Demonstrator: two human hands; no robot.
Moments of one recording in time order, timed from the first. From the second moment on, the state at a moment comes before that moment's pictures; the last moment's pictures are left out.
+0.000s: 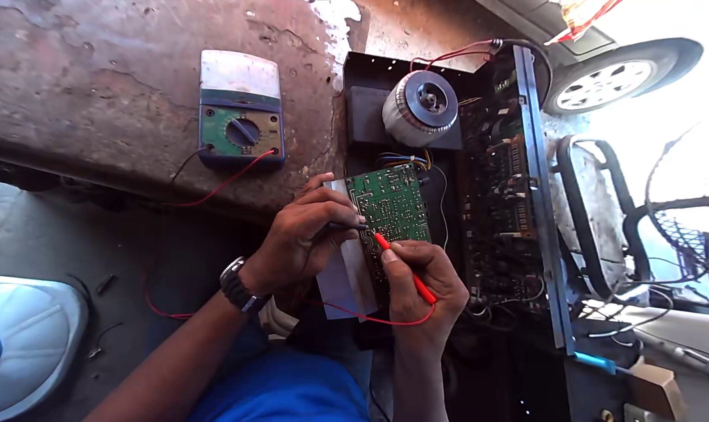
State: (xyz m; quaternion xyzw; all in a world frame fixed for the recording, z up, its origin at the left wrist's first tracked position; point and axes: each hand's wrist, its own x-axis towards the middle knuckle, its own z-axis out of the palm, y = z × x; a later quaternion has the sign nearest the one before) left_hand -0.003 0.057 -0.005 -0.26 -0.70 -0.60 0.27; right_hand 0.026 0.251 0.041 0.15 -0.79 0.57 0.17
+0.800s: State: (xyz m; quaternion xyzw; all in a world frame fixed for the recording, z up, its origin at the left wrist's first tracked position) left_hand -0.010 0.059 -0.011 -0.29 -0.66 -0.62 0.28; right_hand 0.021 0.255 0.041 0.19 -0.79 0.56 0.16
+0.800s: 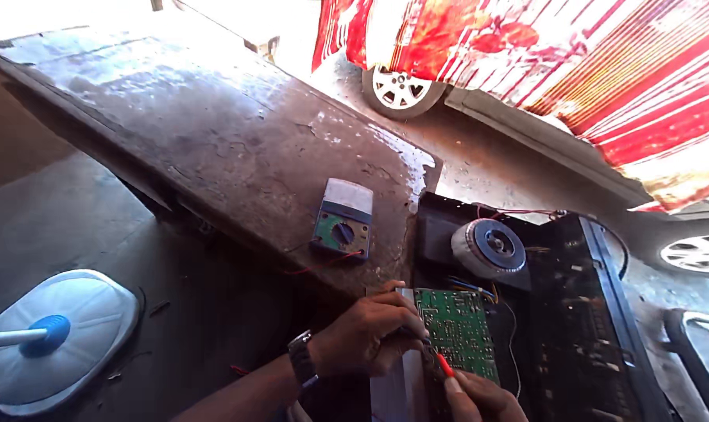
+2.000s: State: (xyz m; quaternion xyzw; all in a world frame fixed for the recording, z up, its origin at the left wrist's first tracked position) left_hand -0.010 0.060 -0.011 -0.29 -0.66 -0.62 0.29; right_hand 0.025 0.256 0.041 0.20 -0.80 0.54 0.16
